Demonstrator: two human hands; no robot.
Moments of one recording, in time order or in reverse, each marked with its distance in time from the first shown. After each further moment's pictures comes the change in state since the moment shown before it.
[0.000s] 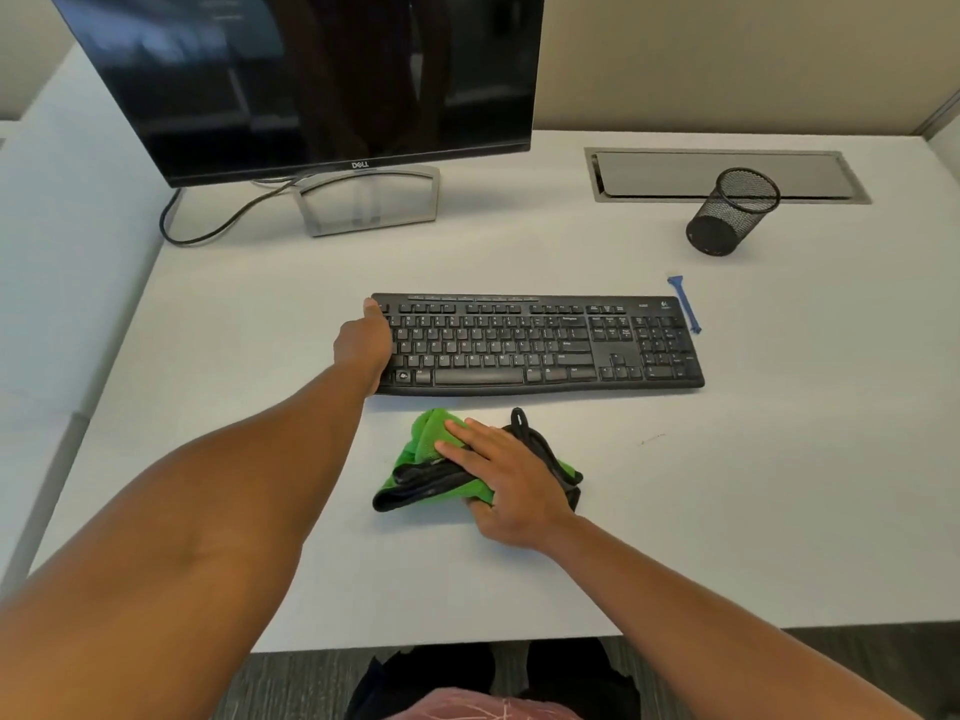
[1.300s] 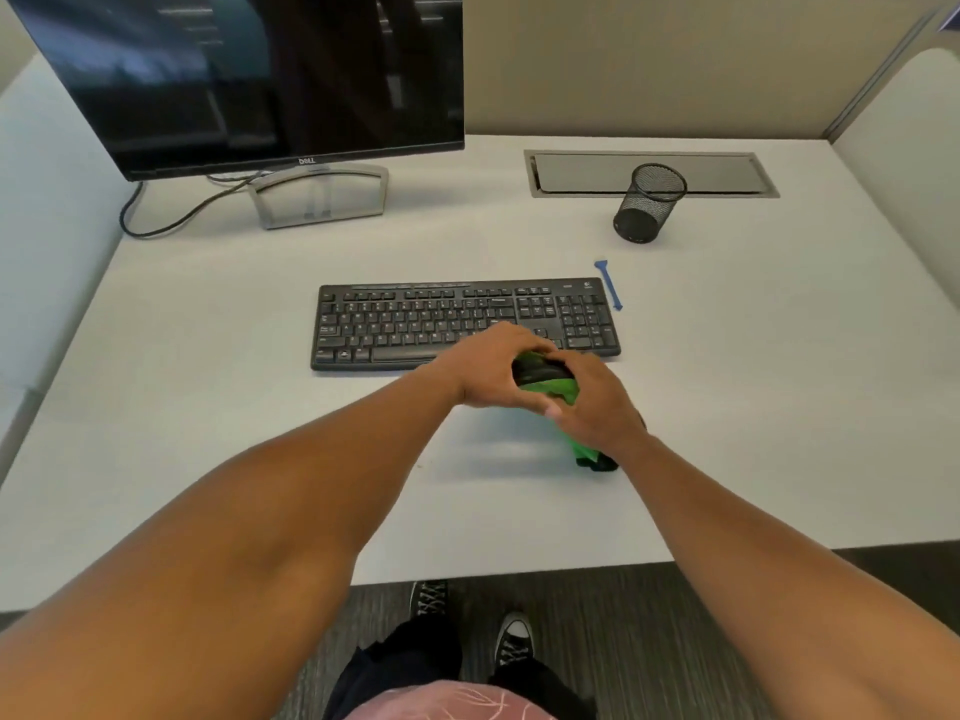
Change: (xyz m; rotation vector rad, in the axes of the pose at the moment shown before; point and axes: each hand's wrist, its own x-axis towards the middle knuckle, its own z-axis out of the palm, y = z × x) left_hand -0.166 0.022 0.110 0.699 -0.741 1.200; right_hand -0.067 0.085 -0.126 -0.003 0.253 0.361
